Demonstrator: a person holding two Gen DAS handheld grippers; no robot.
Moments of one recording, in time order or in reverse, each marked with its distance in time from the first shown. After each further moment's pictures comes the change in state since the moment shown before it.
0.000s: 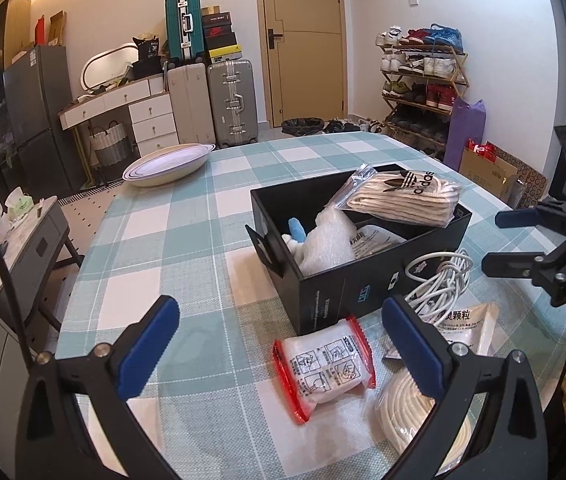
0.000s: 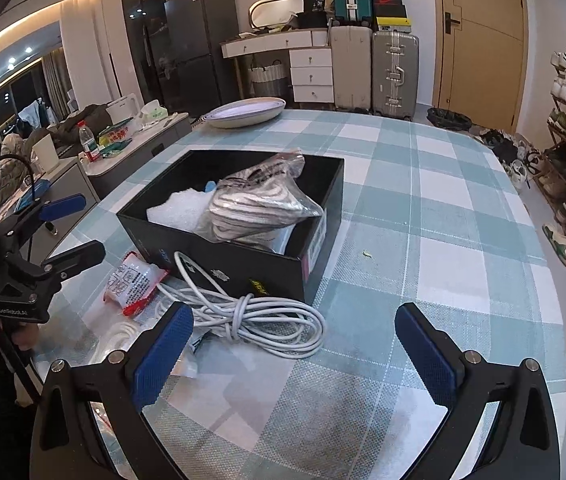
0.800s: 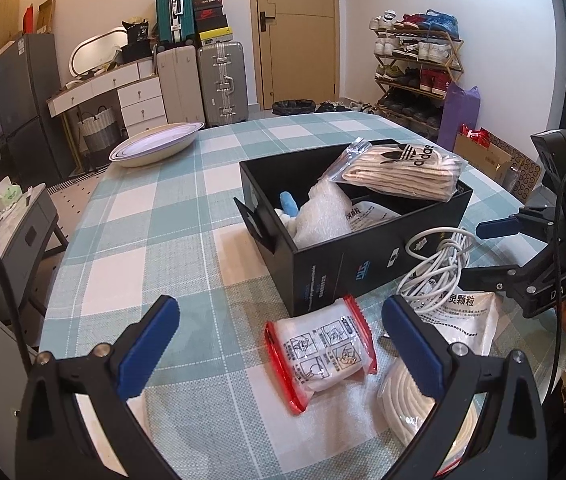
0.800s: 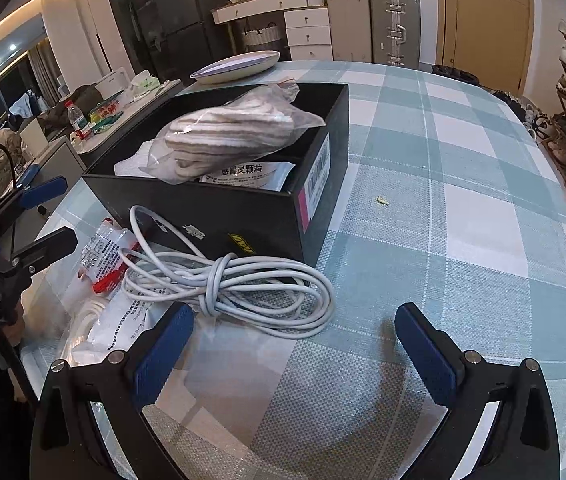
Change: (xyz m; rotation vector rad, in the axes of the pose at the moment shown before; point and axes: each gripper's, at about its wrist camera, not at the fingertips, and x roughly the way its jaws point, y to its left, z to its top) left arm 0.014 0.002 -0.007 0.004 0.071 -0.035; right arm 0.045 -0.002 -0.011 0.021 0.127 0.032
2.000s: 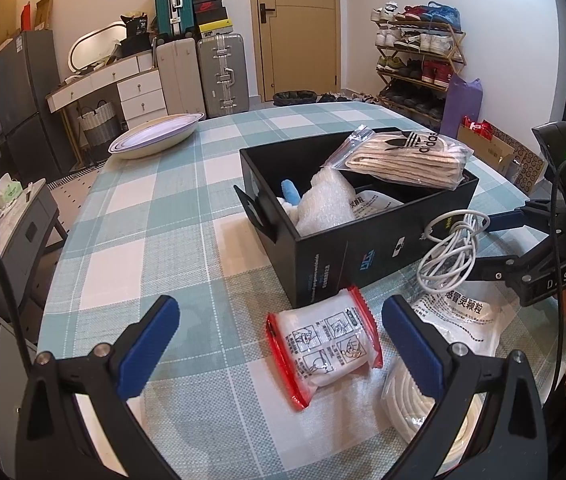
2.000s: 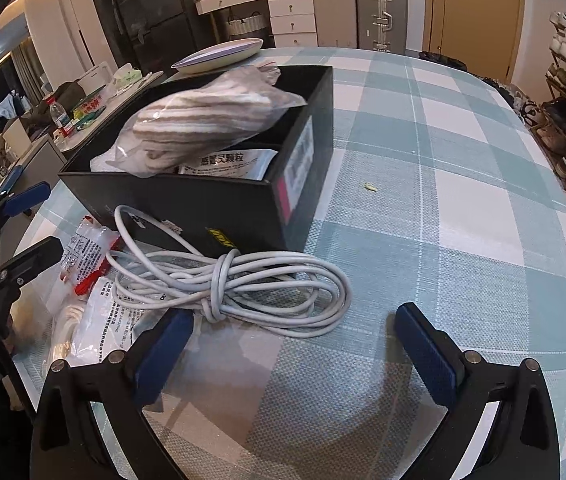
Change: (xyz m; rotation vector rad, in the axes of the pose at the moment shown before) left arm 0.006 -0.002 -0.004 0.007 0.030 0.004; right arm 0.004 -0.003 0.000 0.034 0.047 -0.056
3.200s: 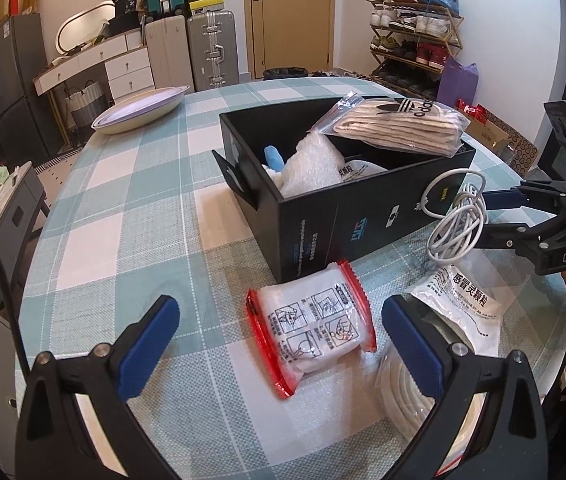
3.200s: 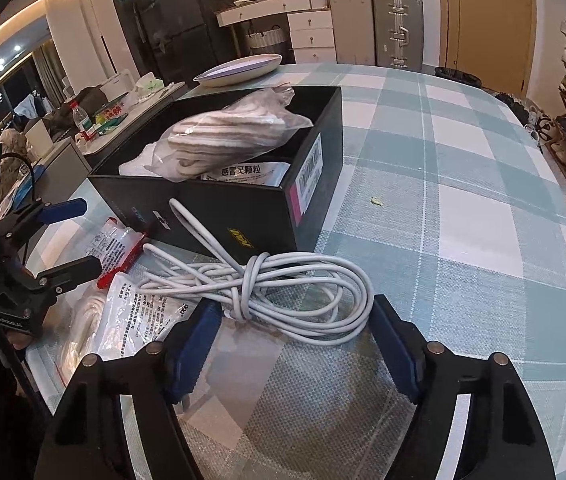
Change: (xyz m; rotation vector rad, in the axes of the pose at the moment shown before) left arm 0.015 -0.004 -0.006 -0.011 0.093 -0.045; right arm -0.014 -0.005 -0.004 -0.044 -0.061 0.078
